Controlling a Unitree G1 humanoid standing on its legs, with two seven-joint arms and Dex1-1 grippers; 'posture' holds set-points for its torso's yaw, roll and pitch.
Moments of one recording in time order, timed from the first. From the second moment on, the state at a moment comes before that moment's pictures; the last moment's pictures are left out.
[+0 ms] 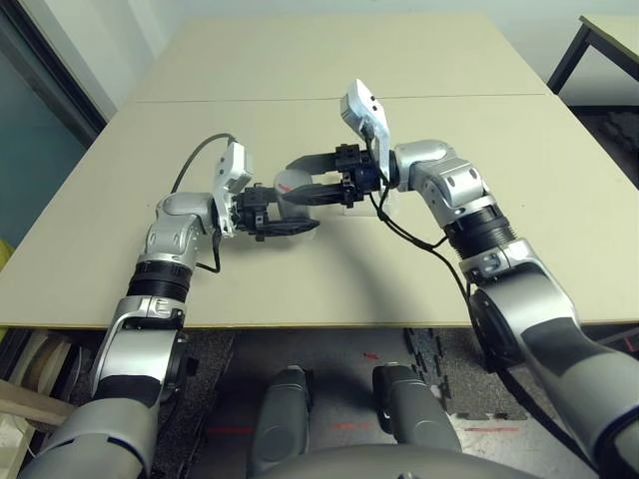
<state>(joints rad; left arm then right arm) -0.69 0.47 -0.01 0.55 -0.30 0.11 -1.46 -1.08 -0.14 0.18 0.68 0.29 0.33 1.34</state>
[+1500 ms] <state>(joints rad) -0.67 0.49 0.01 0.53 -0.33 0.09 -1.42 -1.17 -0.21 0.11 0.83 0.22 0.25 1.43</state>
